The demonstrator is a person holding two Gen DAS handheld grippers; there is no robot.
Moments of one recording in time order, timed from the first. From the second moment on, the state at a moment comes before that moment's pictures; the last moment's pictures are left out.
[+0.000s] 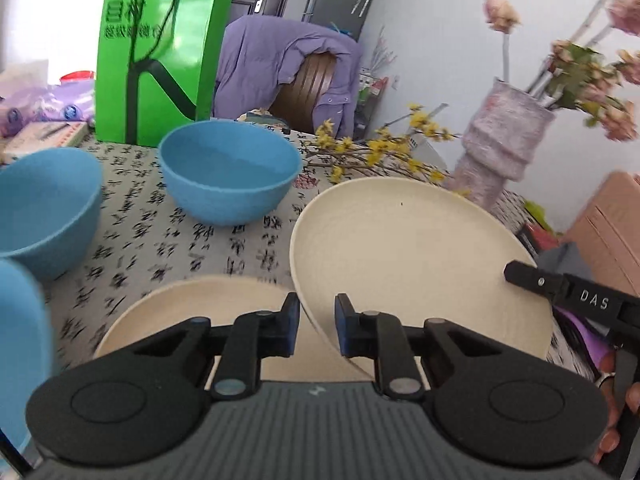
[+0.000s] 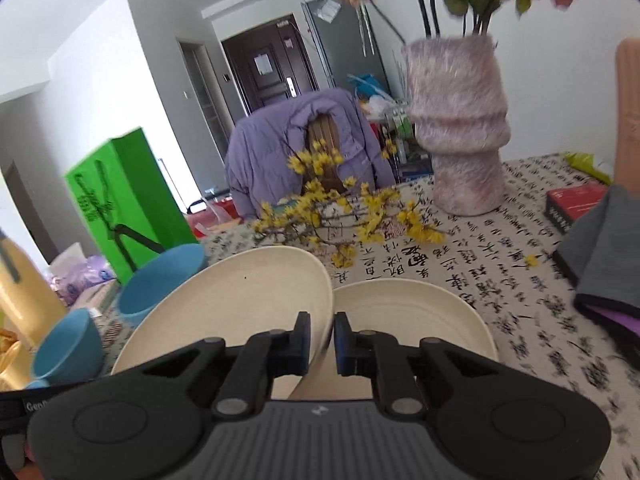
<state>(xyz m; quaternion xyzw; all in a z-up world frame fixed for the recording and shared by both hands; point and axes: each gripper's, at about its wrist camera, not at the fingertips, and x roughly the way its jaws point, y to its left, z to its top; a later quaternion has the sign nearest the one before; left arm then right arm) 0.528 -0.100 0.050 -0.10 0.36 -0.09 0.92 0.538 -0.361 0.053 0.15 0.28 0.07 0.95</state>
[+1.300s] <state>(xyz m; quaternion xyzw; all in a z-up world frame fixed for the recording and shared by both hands) 0.251 -0.111 0.031 -0.08 0.35 -0.11 0.93 0.223 -0.356 0.013 0.15 0.28 0.03 0.95</state>
